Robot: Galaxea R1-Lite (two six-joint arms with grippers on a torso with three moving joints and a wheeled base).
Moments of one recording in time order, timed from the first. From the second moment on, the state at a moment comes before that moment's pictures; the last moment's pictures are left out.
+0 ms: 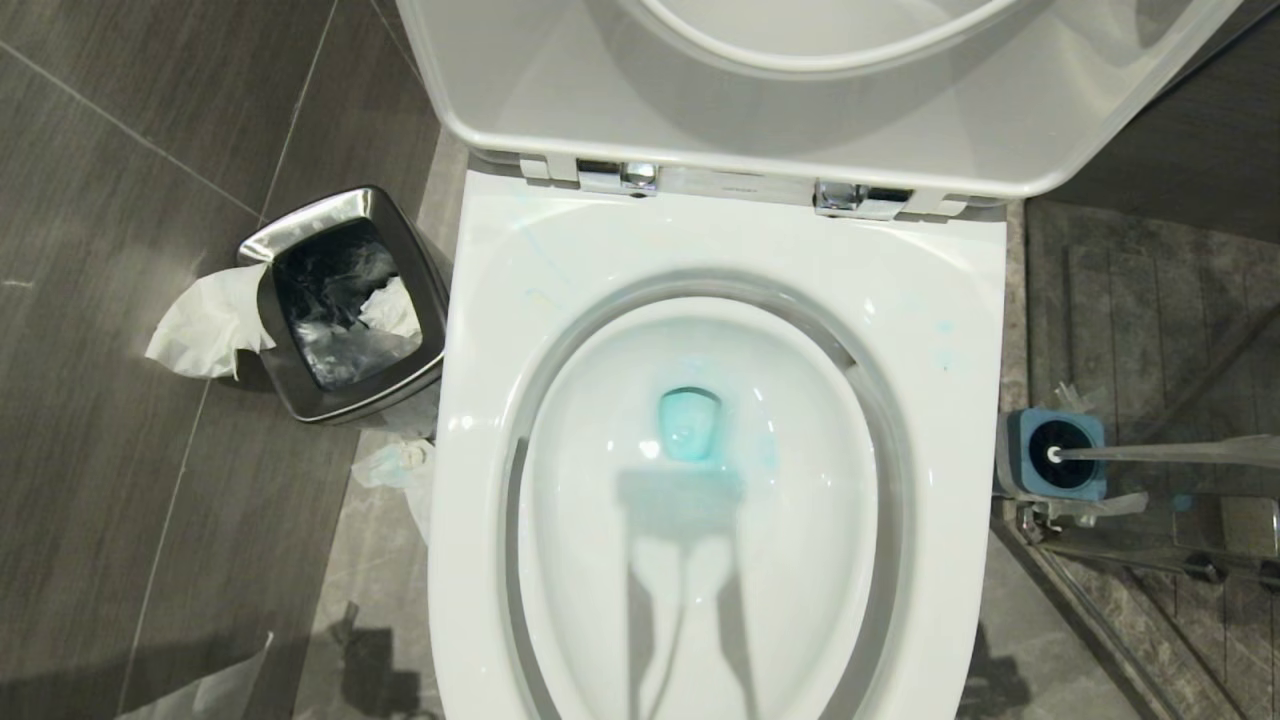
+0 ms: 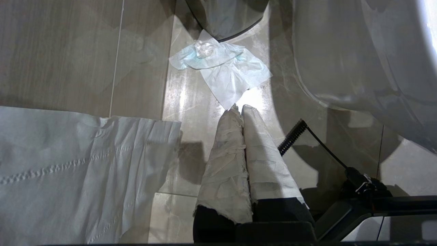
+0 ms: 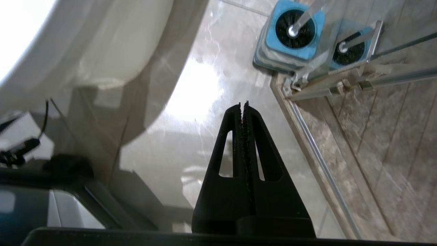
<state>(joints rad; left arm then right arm) -0.01 0.00 0.00 0.00 0.00 0.00 0.00 0.02 -0.05 0.09 0.03 -0.10</state>
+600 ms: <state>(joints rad) -0.01 0.00 0.00 0.00 0.00 0.00 0.00 0.00 -0.02 0.05 0.03 -0.08</state>
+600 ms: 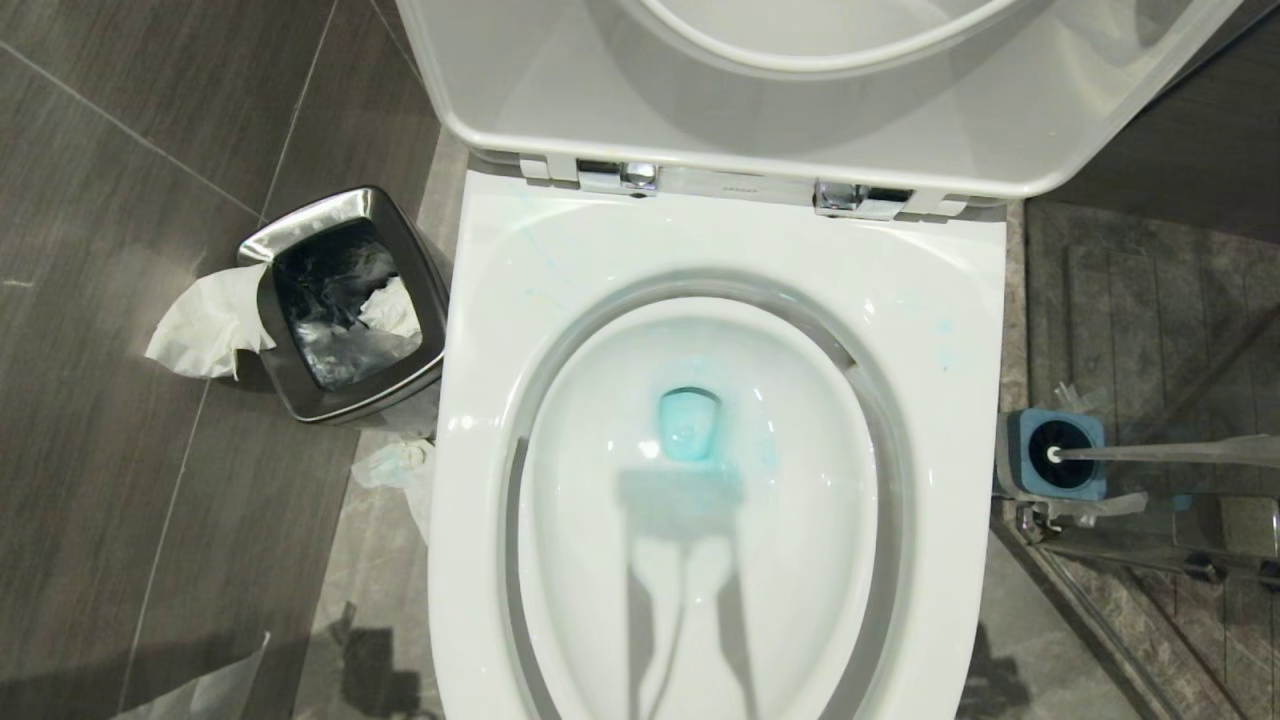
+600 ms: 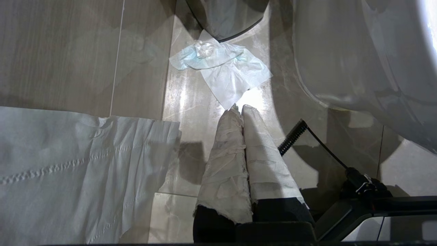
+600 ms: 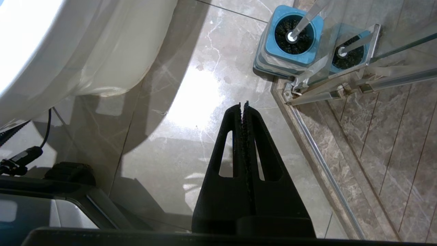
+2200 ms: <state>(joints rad) -0.01 0.00 0.00 0.00 0.00 0.00 0.00 0.00 -0.02 0.05 0.01 0.01</state>
